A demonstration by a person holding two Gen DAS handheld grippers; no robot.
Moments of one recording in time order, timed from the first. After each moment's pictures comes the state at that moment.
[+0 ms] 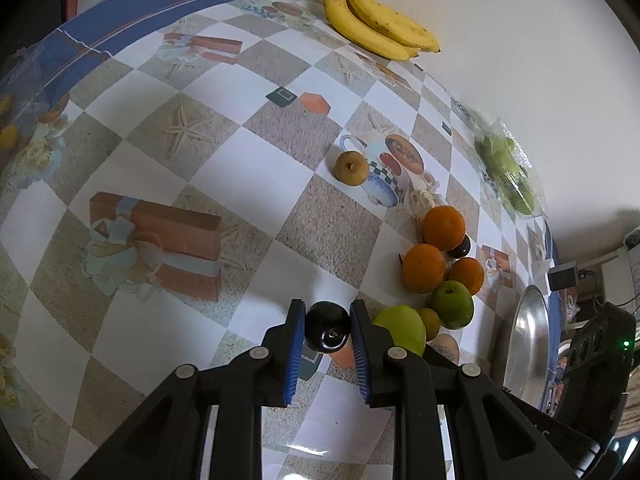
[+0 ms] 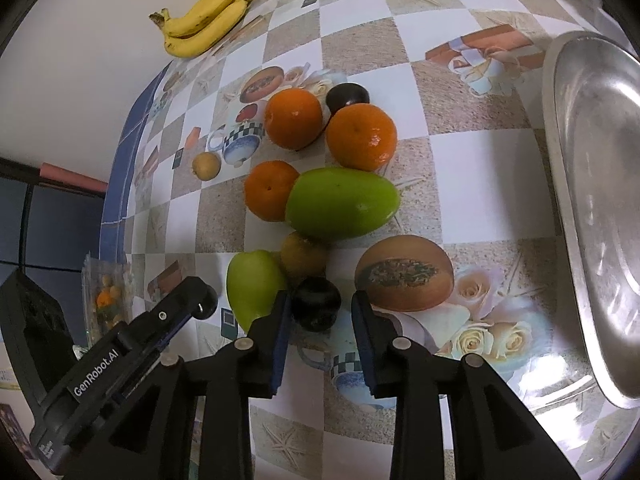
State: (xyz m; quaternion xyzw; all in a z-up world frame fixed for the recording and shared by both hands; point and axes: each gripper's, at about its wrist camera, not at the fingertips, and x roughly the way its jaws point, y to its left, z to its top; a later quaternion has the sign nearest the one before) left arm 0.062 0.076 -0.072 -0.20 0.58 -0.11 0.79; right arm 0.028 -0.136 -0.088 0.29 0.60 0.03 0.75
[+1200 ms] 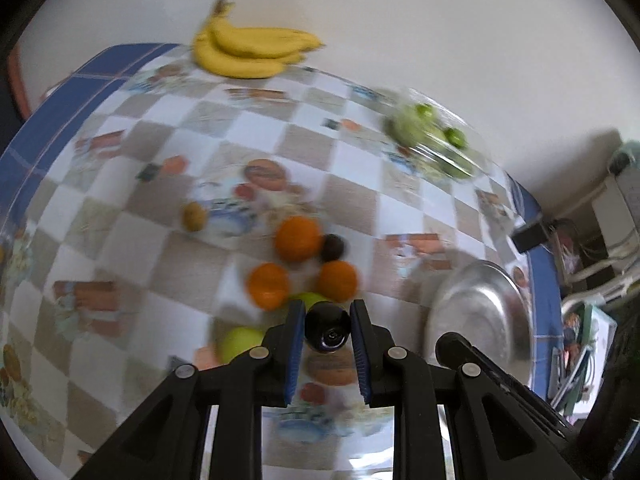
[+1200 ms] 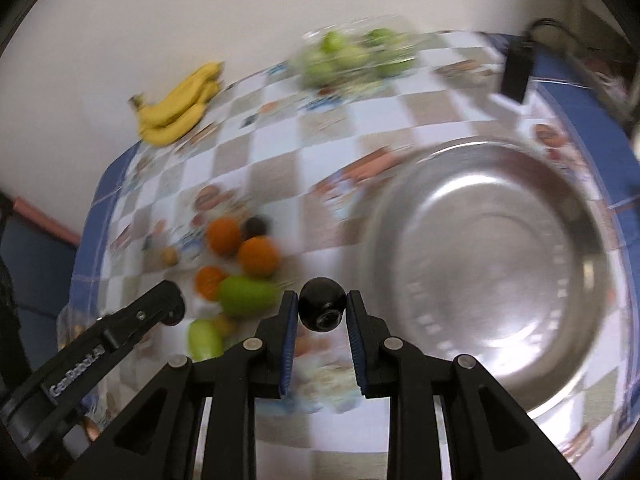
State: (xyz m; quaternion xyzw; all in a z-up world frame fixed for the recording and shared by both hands) left arm 0.062 -0.057 0.000 -0.08 0.55 -0.17 0.81; right arm -0.003 -0.223 -0.012 0.24 0.51 -0.09 0.82
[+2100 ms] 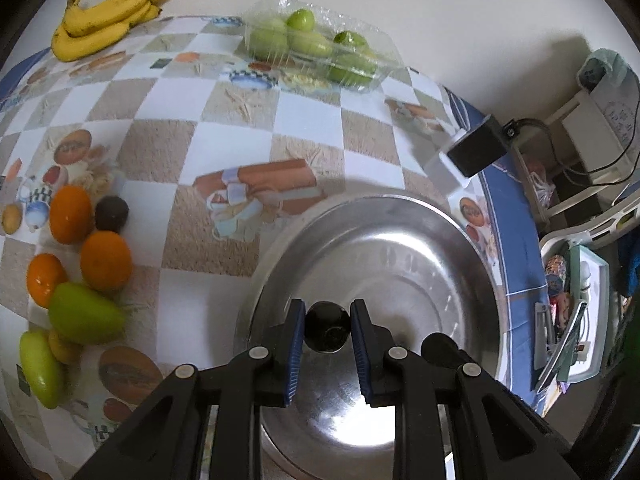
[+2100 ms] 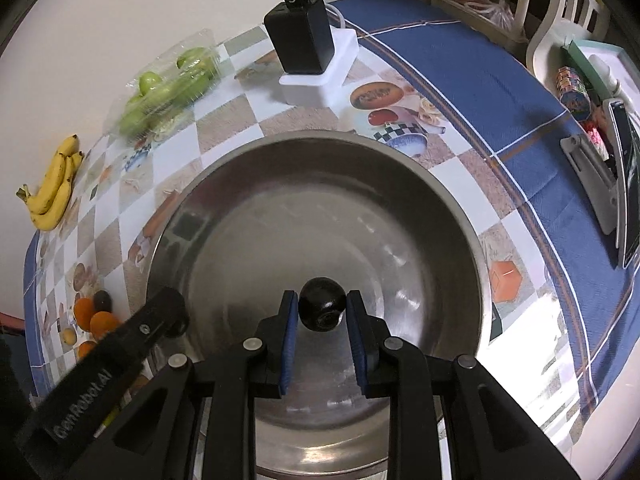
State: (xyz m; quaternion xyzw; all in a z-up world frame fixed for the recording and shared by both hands) left arm 0.052 -0.208 -0.052 -0.04 0.60 -0.26 0.76; right arm -0.045 -0.345 -0.049 0.30 0.53 -0.25 0.76
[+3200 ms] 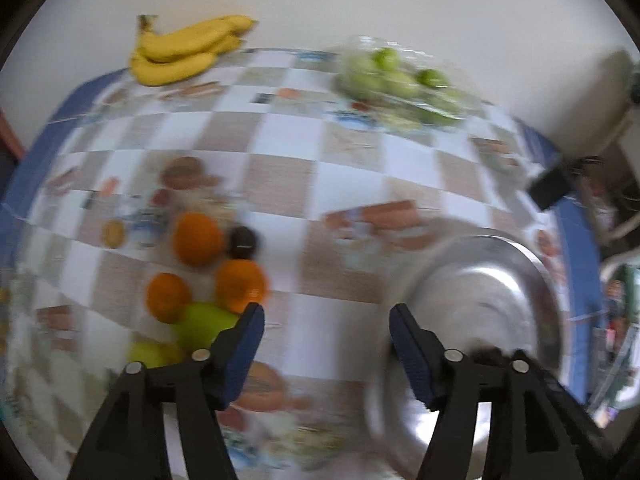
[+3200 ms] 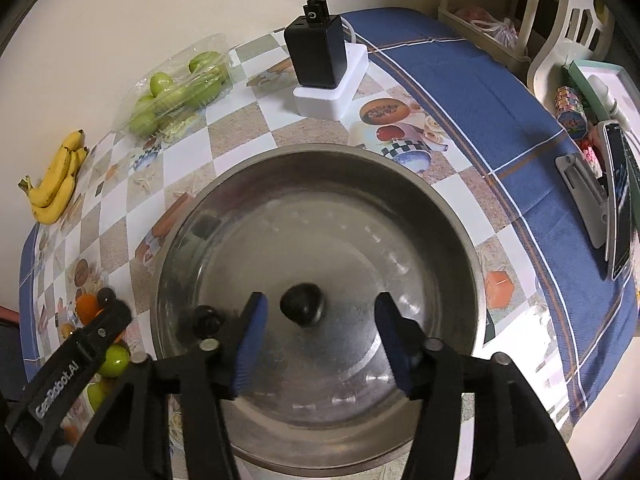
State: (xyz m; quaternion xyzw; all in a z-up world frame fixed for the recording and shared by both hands) left arm 0.068 -0.159 -0.030 0.03 0.56 -0.12 0.82; right arm -0.040 -0.334 -0.035 0.27 0.52 -0.26 0.77
